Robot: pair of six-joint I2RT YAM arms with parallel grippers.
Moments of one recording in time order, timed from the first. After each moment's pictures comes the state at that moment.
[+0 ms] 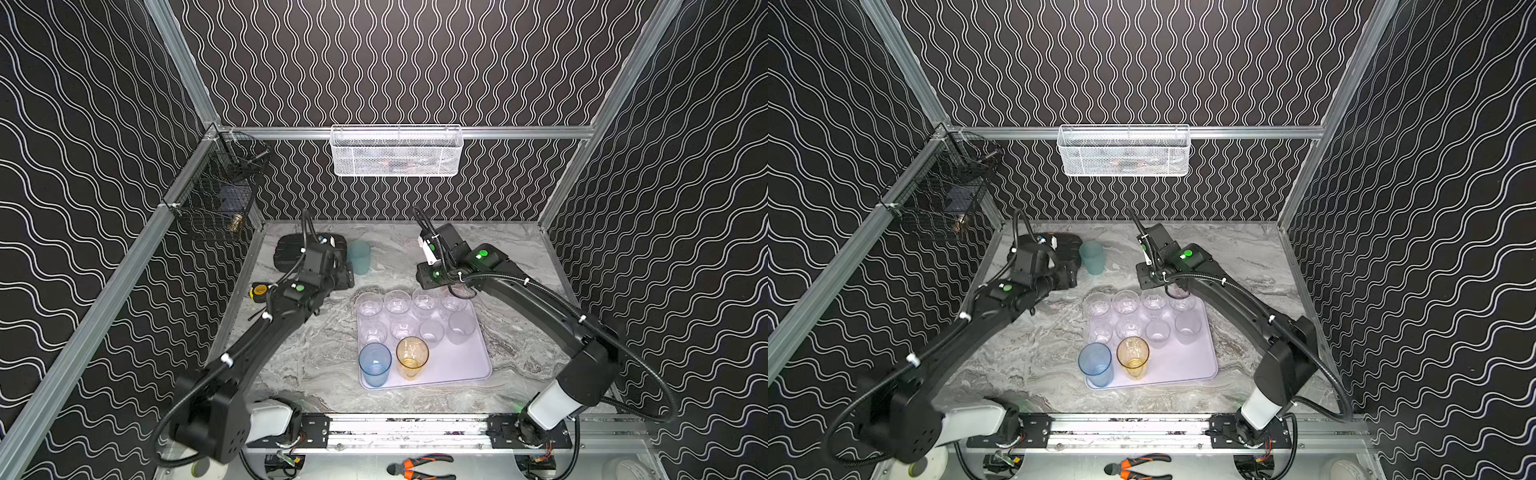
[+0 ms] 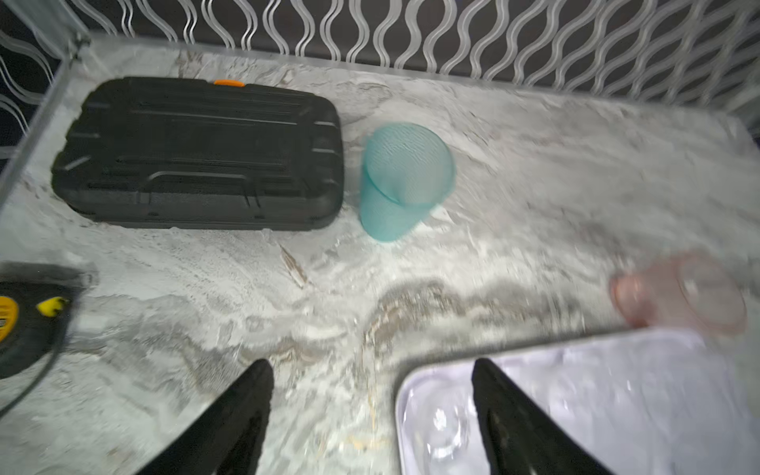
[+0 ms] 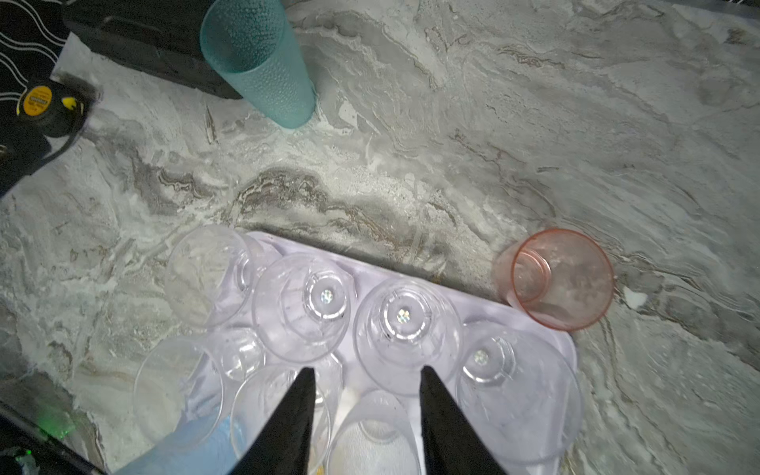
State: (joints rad) left arm -0.23 1.35 1.04 -0.39 -0.11 -0.36; right arm 0.68 1.66 1.57 -0.84 0.08 0.32
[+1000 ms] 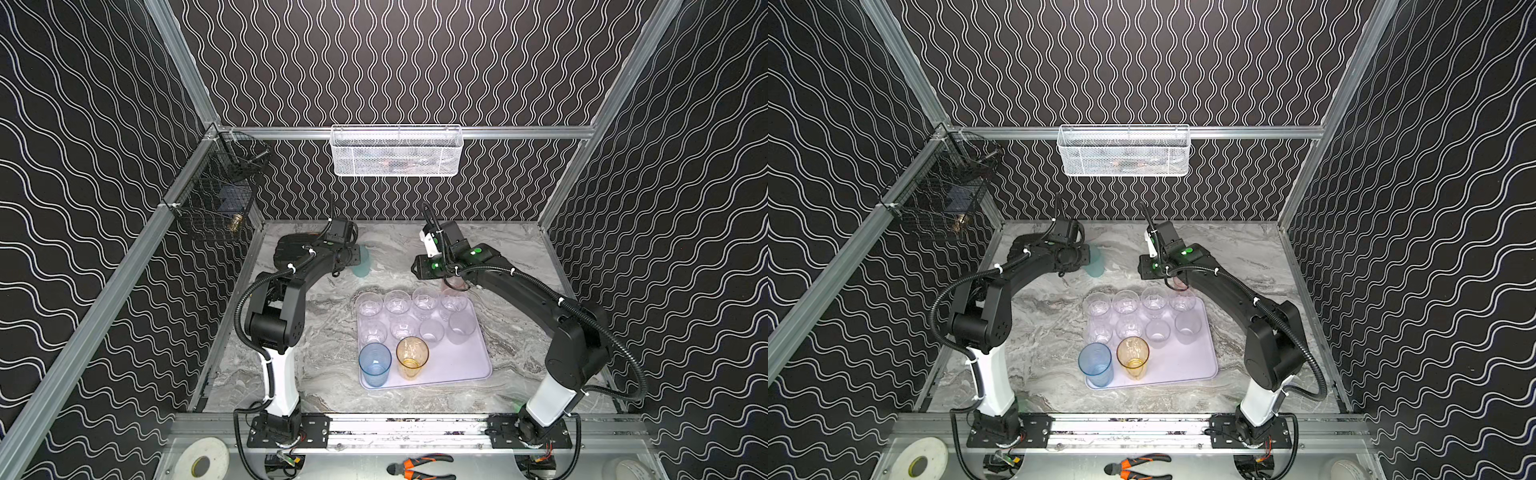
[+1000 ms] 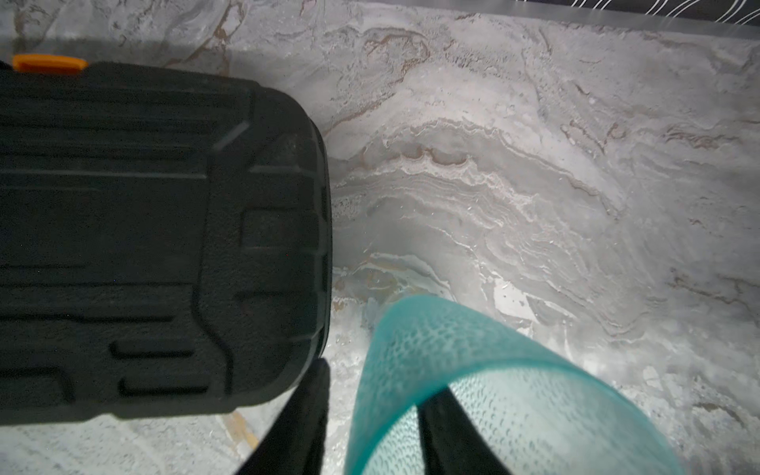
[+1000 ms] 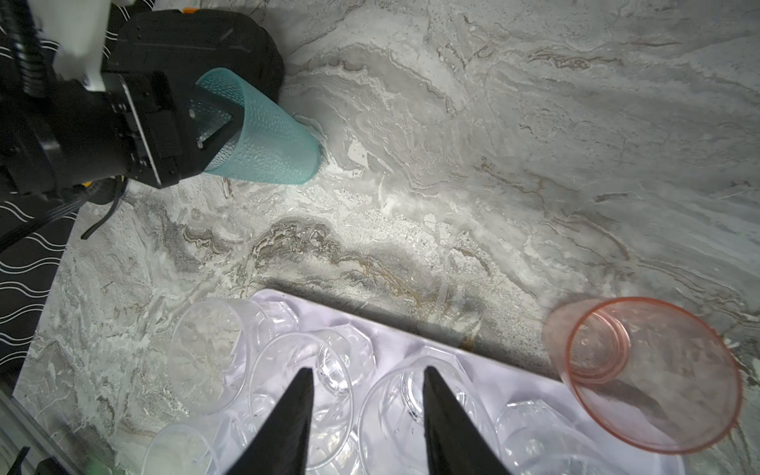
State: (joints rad) left arm -0.18 1.99 1.49 -0.39 -0.08 -0.28; right arm 0.59 1.74 1.50 -0.63 -0.07 0.37
